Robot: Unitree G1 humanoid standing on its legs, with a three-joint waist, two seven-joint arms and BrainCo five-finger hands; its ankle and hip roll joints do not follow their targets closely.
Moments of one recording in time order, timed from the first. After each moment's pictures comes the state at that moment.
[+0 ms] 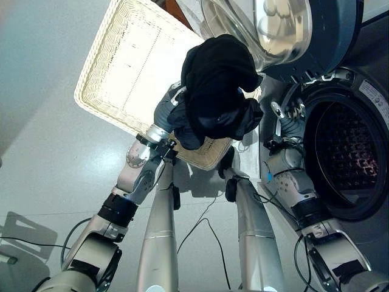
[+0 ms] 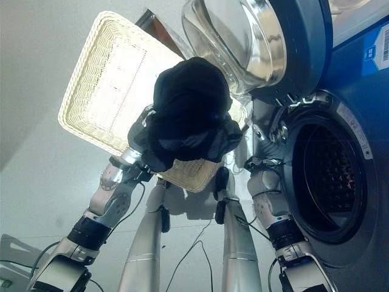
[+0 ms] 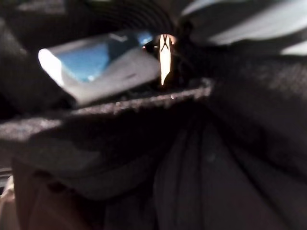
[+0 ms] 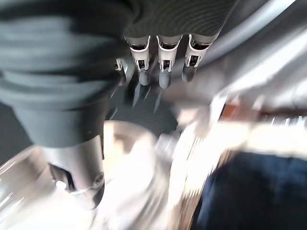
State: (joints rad) left arm -0.61 0.39 -0.30 0.09 -0.69 -0.36 -0.30; right arm -0.54 -0.33 0.20 0.18 0.69 -0.29 -0.49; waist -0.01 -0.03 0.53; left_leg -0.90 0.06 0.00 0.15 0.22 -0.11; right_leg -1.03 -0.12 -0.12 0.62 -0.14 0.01
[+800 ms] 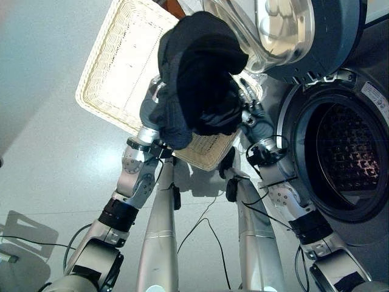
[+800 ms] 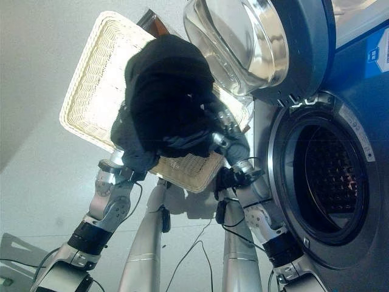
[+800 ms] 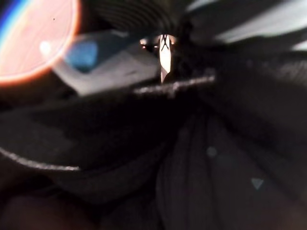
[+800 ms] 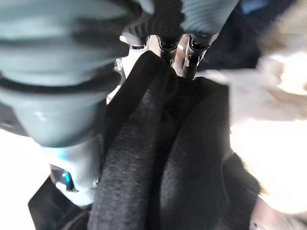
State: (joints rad) left arm -0.57 0.36 -0.25 0.06 -0.68 -0.54 -0.20; right arm -0.47 -0.33 0.30 0.00 0.90 -0.16 0.14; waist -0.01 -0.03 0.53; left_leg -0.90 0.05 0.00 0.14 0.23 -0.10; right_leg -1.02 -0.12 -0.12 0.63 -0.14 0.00
